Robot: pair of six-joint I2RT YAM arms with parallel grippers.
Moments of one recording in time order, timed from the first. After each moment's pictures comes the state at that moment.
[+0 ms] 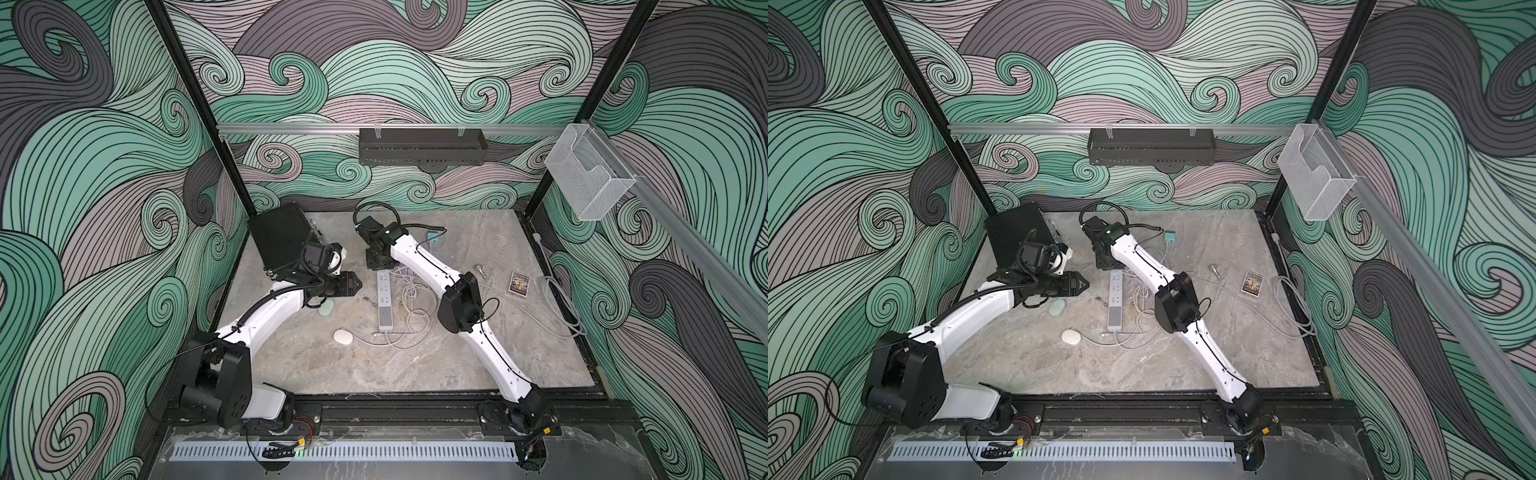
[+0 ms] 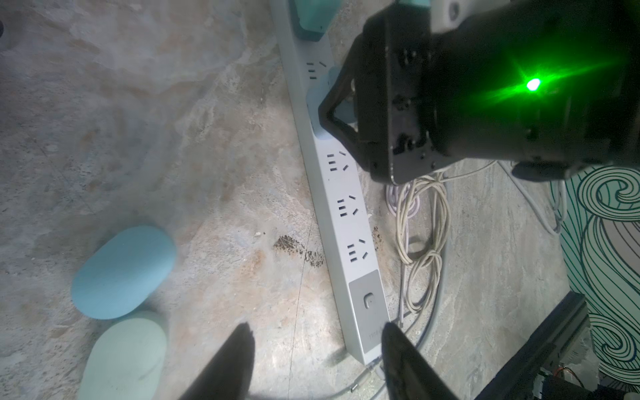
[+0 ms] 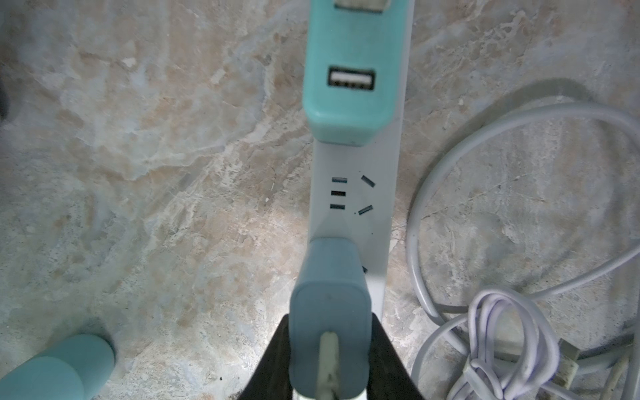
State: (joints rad) left arm -0.31 1.39 0.95 -0.47 0.33 -0.34; right arm 0.74 2.65 2.64 -1.26 0.18 0.55
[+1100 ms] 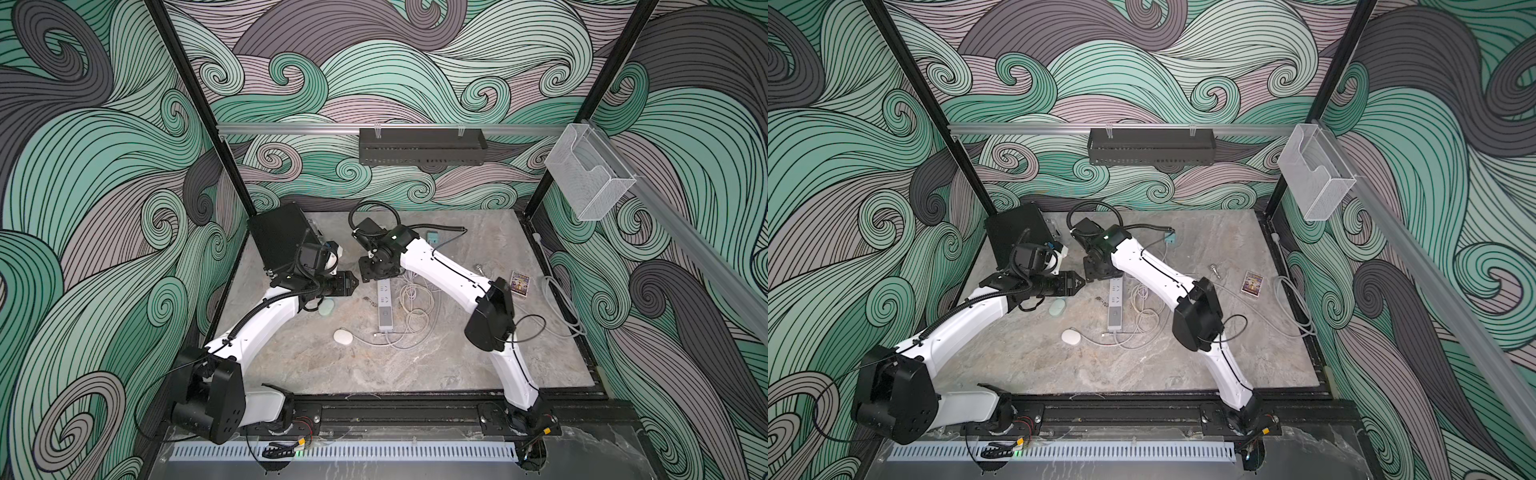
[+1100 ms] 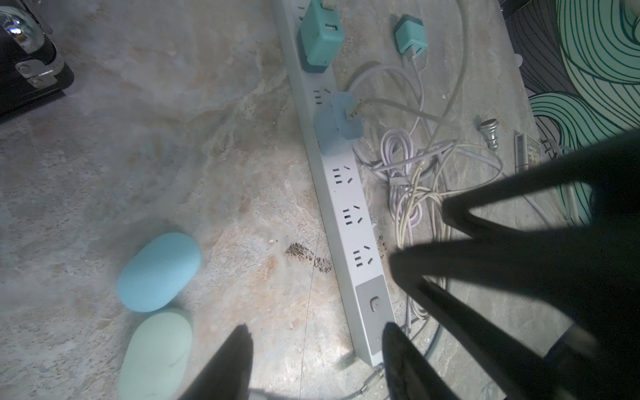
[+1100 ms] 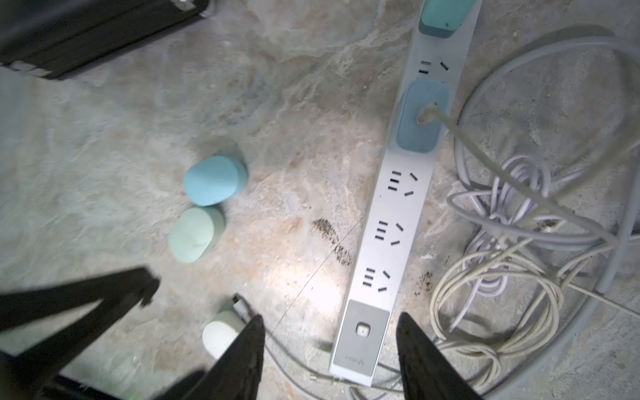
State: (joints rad) left arm -0.31 1.31 0.93 -0.47 0.27 -0.31; right arm 0.86 2.15 2.14 -1.16 0.06 0.55
